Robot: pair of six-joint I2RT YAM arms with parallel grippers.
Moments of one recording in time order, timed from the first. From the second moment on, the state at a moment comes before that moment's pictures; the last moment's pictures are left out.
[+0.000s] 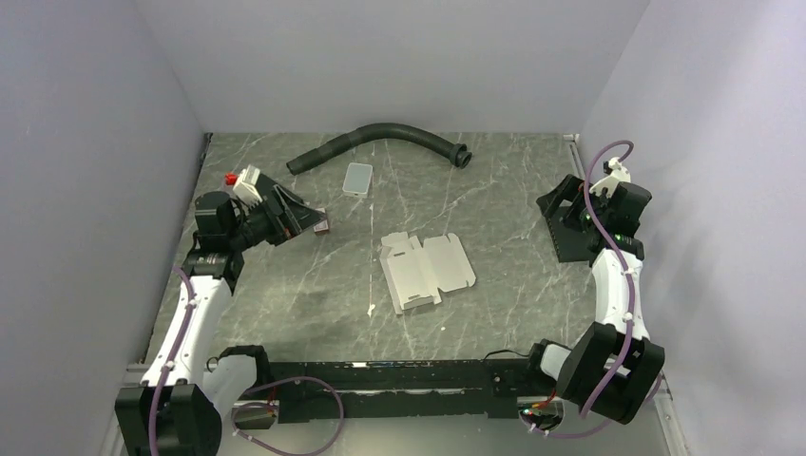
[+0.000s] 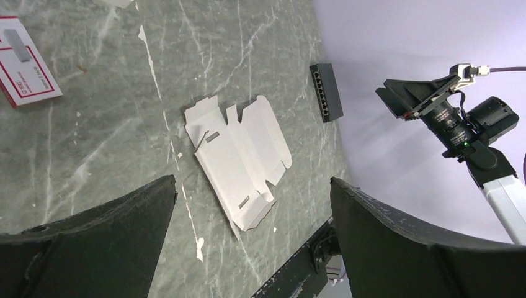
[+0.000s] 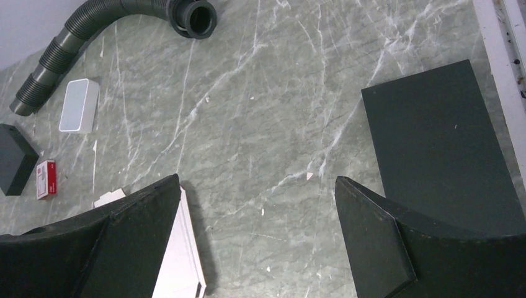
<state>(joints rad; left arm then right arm) 0.05 0.95 0.72 -0.14 0.76 -0.67 -0.42 1.14 0.83 -0.20 -0.51 0.21</state>
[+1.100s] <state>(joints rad) -0.45 1.00 0.53 -0.10 0.40 -0.73 -0.27 1.15 0.75 -0.31 -1.07 -0.29</state>
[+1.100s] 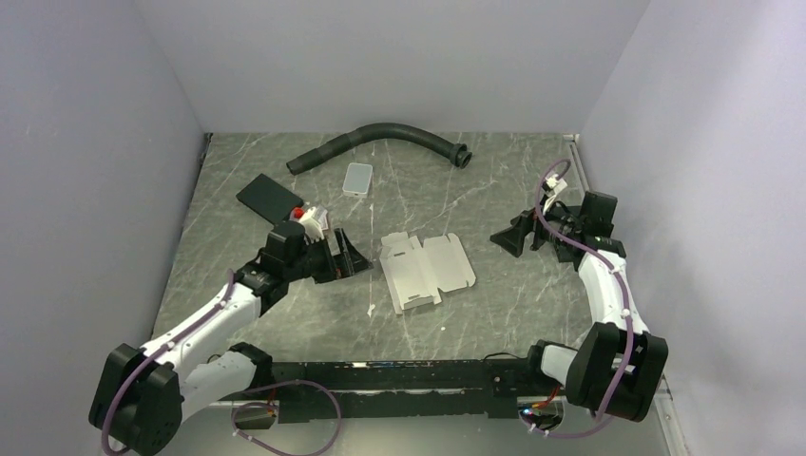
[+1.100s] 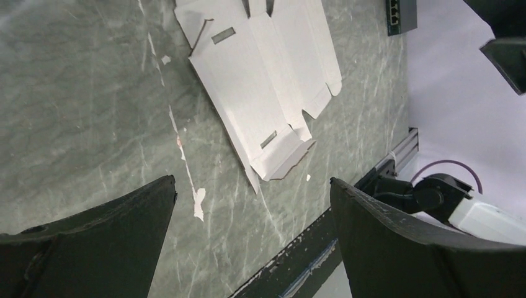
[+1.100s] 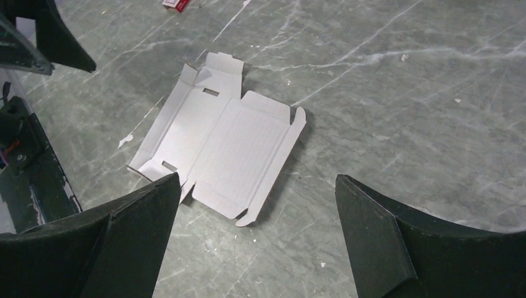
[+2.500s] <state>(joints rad) -0.61 1.62 0.65 0.27 0.29 -0.78 -0.13 1.17 0.79 -0.48 -1.06 -0.55</state>
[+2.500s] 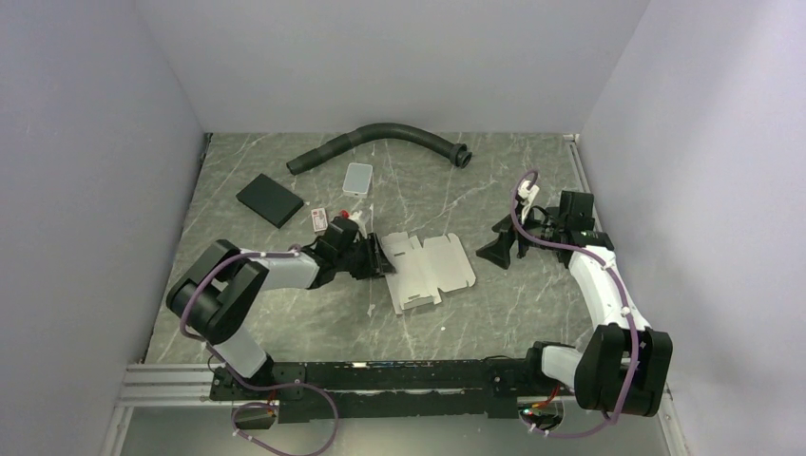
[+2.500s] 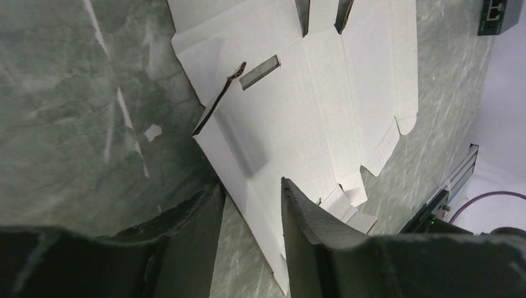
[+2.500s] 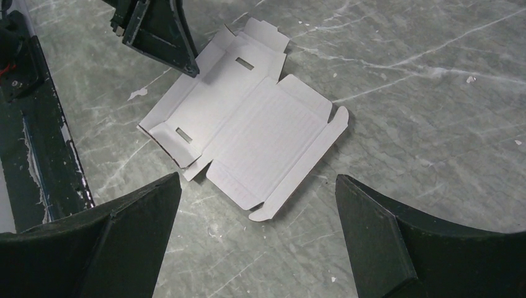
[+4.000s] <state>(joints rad) -0.73 0.98 0.43 0.47 0.10 -0.34 -0.01 1.24 0.76 -0.28 -1.11 -0.35</state>
